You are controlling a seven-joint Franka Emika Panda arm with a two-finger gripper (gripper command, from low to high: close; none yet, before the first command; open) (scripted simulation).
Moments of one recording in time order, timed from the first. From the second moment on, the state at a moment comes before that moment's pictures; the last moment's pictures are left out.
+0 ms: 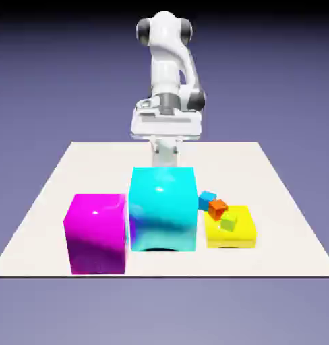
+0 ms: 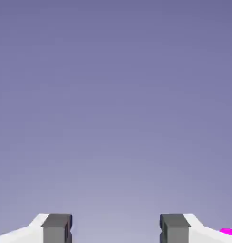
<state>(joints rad) -0.03 -0.53 -0.01 -2.80 0.01 3.02 0.71</state>
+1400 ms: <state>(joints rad) -0.50 0.16 -0.26 -2.56 0.21 2.75 0.12</state>
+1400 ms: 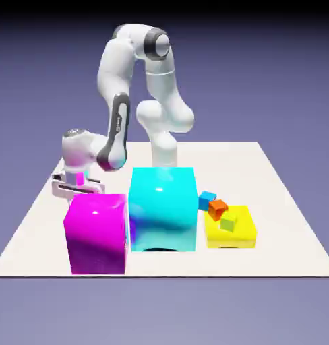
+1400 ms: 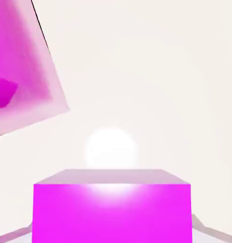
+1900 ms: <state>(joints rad) -0.04 -0.04 -0.40 -2.29 0.10 2.25 -0.10</state>
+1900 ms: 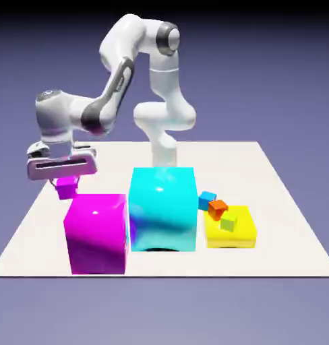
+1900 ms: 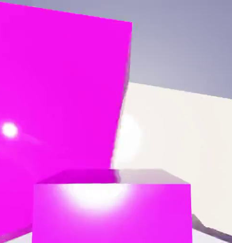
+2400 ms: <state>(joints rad) 0.35 -0.55 0.07 -2.83 0.23 2.31 -0.47</state>
